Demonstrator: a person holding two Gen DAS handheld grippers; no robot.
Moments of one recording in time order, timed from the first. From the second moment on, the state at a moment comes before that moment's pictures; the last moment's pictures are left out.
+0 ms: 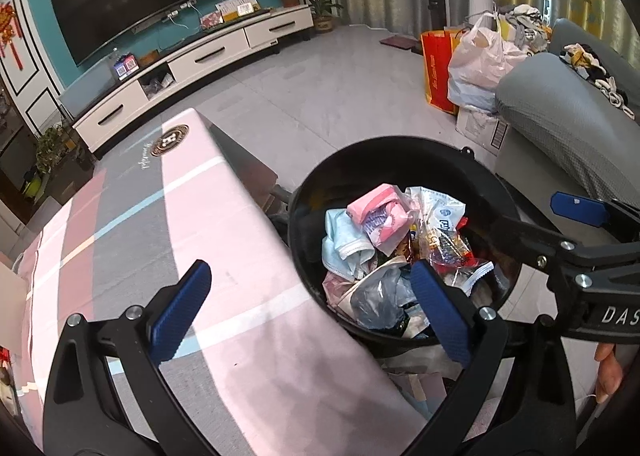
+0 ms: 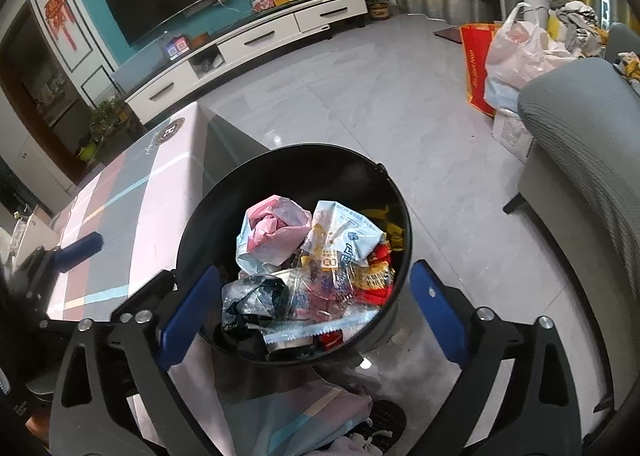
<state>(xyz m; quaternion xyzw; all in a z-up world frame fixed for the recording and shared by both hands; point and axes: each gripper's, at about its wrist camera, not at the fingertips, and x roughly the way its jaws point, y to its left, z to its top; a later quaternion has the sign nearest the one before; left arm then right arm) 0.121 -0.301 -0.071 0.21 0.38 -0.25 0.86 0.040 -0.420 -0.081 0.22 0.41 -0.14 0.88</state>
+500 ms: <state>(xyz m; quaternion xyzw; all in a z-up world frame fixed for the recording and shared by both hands) 0.088 -0.265 -0.027 0.19 0.35 -0.23 0.89 -0.001 -0.393 -0.038 0.16 0.38 -0.19 0.89</state>
